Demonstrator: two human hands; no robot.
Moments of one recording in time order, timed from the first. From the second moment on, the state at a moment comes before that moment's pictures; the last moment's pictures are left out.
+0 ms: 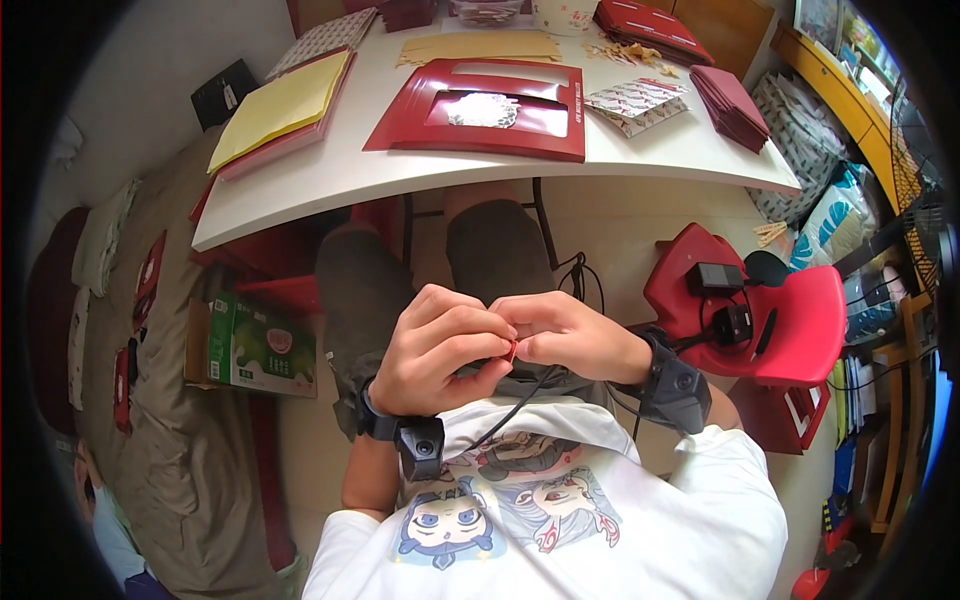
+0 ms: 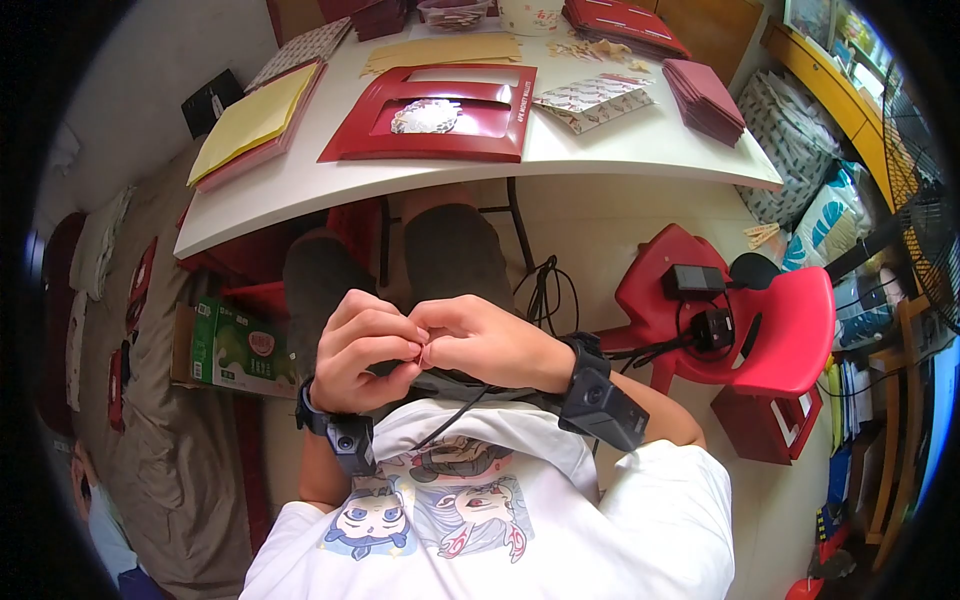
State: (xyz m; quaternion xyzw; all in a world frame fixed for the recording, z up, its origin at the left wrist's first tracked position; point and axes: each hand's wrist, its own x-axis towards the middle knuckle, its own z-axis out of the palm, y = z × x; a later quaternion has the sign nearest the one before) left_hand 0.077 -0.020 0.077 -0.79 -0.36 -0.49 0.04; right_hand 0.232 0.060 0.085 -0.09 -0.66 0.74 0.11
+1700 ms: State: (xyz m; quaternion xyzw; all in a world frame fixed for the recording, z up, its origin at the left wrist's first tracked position) left_hand 0.080 -0.021 0.067 -0.77 -0.29 -0.56 0.02; right_hand 0.233 0.055 0.084 -0.04 -0.66 0.74 0.10
